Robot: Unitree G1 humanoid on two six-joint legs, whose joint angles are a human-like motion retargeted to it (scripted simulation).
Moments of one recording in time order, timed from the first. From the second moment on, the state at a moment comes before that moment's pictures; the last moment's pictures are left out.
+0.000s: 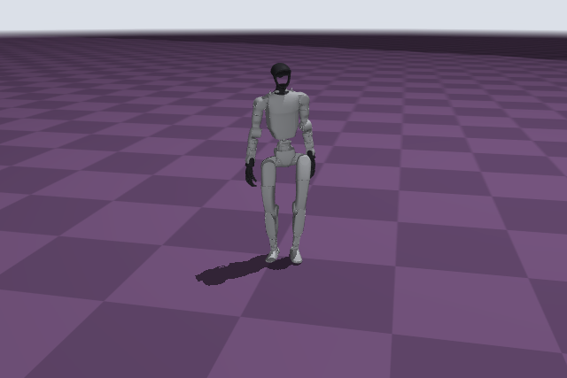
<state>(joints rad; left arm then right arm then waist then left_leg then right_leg) 0.08 0.07 0.09 1.35 0.68 -0.12 -0.01 0.07 -0.22 -0.14 1.48 -0.28 -0.12 0.03 0.17 -0.02 0.01 -0.24 -0.18 0.01 0.25 -0.12 0.04 -0.07 -0.13 -0.42 0.16 -0.21 -0.08</state>
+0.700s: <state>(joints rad) 0.11 0.05 0.10 1.32 0.57 -0.15 0.08 0.11 -0.15 -0.13 1.50 -0.26 -0.13 0.02 0.15 -0.05 0.00 -0.19 -0.26 -0.40 0.23 -0.01 -0.02 -0.04 -0.04 -0.21 0.20 -0.26 -0.08</state>
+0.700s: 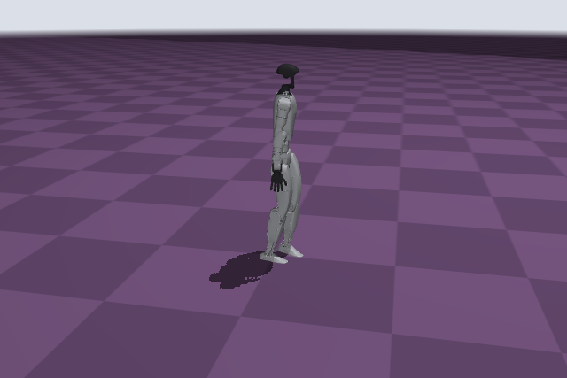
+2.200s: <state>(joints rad) 0.11 0.06 0.19 1.47 0.56 -0.17 0.08 -0.03 -0.08 -0.14 1.39 -0.11 -0.17 0.03 0.01 -0.21 -0.07 -0.24 -0.18 0.28 0.81 0.05 0.18 -0.11 -0.19 -0.32 0.19 -0.18 -0.09</state>
